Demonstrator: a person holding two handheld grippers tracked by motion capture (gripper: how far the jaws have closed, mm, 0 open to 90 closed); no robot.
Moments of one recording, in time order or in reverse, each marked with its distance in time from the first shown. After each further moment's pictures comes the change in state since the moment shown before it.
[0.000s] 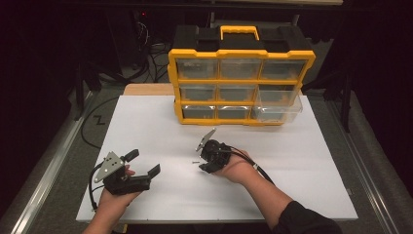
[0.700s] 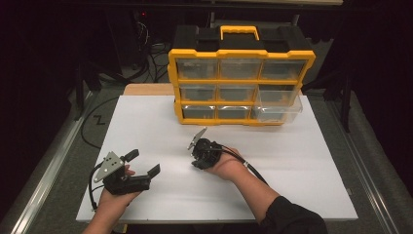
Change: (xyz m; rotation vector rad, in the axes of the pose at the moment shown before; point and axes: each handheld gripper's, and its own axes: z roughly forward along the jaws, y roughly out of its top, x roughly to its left) left arm 0.001 0.000 0.000 0.000 -0.002 -0.002; right arm 0.001 0.019 0.020 -0.023 0.007 -0.010
